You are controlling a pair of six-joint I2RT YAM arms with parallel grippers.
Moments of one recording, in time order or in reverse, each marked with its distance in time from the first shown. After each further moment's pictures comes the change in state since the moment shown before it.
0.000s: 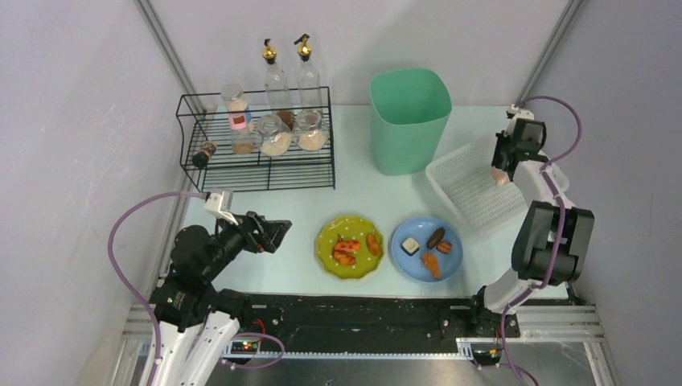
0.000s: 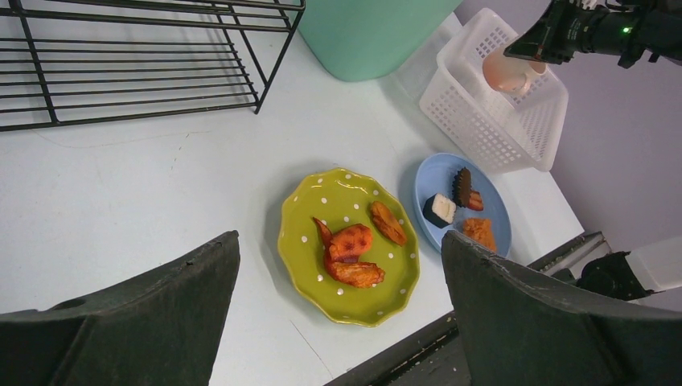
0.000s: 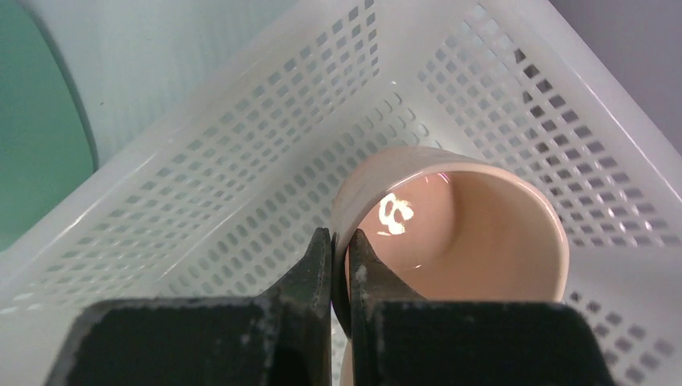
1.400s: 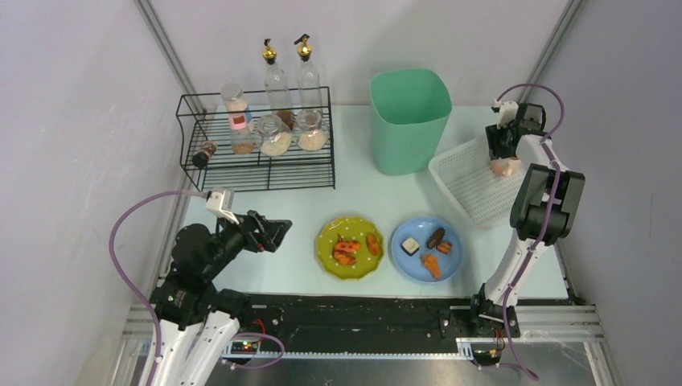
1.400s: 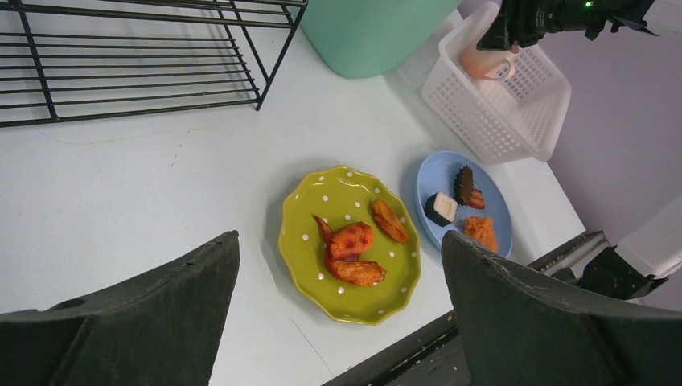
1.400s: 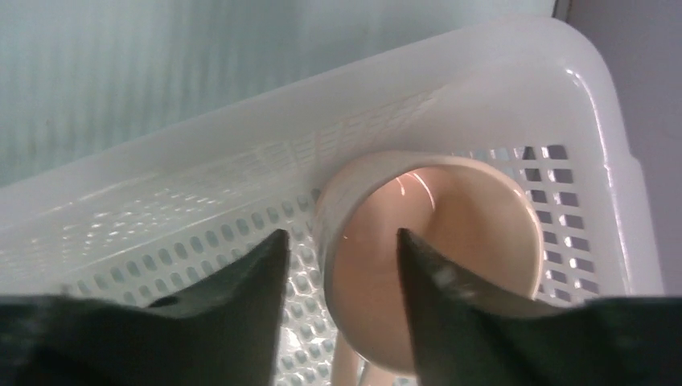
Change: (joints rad) left arm 0.000 0.012 0.000 0.000 -0.001 0.000; right arm -0.077 0.410 0.405 -0.180 -0.195 -0.383
